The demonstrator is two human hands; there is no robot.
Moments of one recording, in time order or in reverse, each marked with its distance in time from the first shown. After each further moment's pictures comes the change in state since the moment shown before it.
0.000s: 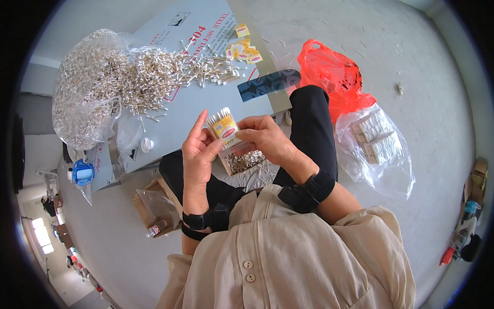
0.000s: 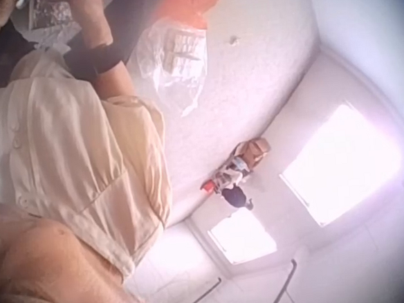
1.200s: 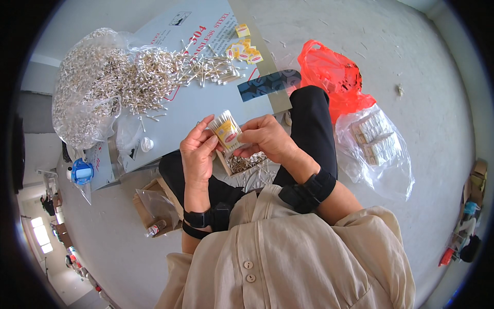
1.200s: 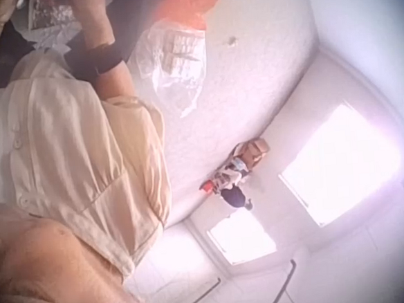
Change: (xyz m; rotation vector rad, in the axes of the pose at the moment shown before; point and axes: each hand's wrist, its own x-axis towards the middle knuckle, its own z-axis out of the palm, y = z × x) left_hand 0.005 -0.011 -0.006 -0.116 0.099 -0.062; right_hand 0.000 -0.005 -0.004 0.067 0.036 0.111
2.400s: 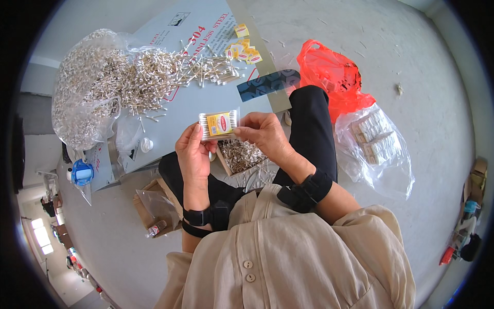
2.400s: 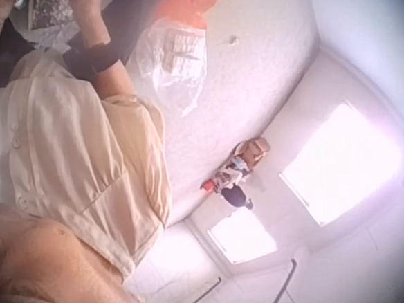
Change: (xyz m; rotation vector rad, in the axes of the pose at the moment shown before) left_hand 0.005 -0.002 -0.004 -0.120 0.149 0.021; right_hand 0.008 0.015 0.000 -0.316 0.106 -0.367
